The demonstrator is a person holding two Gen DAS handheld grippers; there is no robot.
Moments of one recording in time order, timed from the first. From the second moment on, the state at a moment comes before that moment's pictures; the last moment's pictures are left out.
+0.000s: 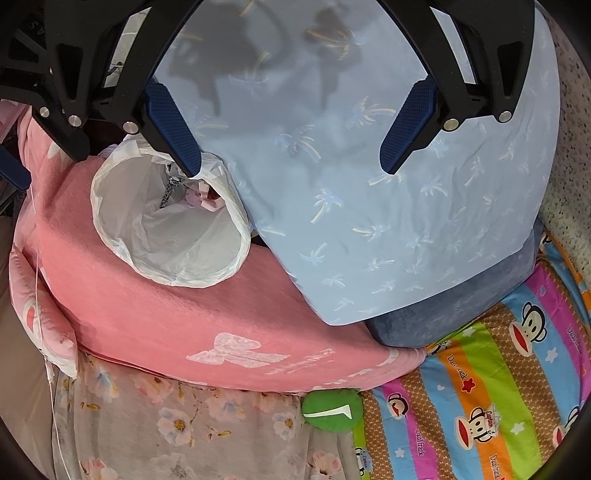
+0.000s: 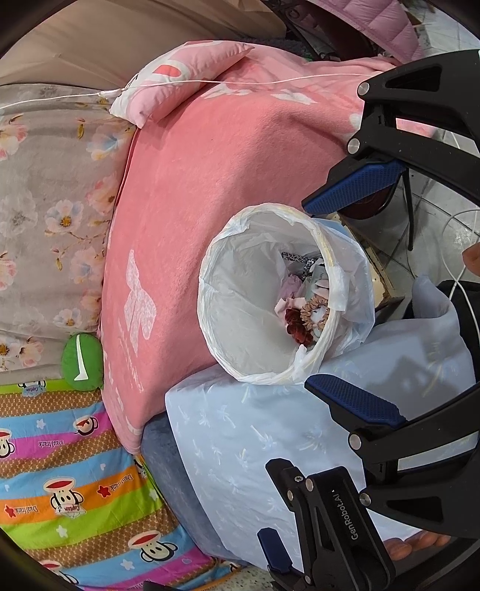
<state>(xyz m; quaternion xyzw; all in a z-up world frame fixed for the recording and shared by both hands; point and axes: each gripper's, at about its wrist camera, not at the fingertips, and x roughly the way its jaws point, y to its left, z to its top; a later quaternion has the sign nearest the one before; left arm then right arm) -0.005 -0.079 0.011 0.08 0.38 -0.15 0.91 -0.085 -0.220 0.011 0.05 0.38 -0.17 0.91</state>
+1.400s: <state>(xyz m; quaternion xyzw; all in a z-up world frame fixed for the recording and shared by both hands) -0.011 -0.073 0.019 0.07 0.38 -0.15 0.91 -0.095 -0.217 0.022 0.05 0.36 -0.17 0.92</state>
